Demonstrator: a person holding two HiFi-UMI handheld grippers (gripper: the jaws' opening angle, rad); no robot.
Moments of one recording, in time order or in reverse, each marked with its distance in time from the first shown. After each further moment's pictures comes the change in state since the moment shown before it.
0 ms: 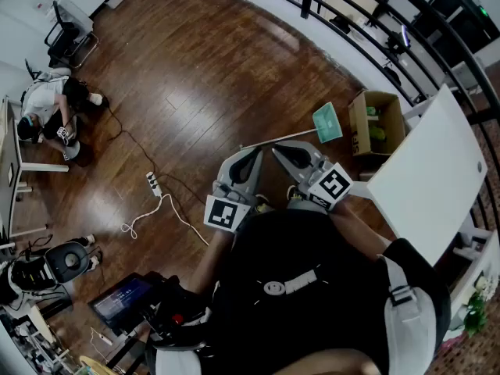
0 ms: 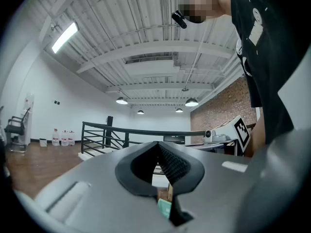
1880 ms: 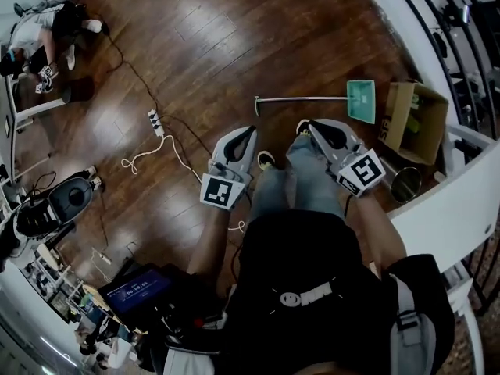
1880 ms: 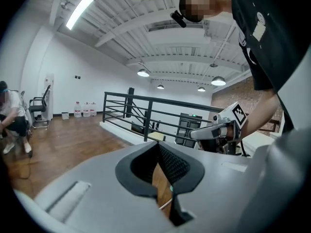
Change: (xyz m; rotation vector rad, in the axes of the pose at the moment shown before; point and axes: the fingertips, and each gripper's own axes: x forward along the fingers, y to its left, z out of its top) left arm 0.069 0.134 -0.163 -0.106 0.299 0.223; right arm 0.035 -0.186 -0.134 0.213 0.265 0.056
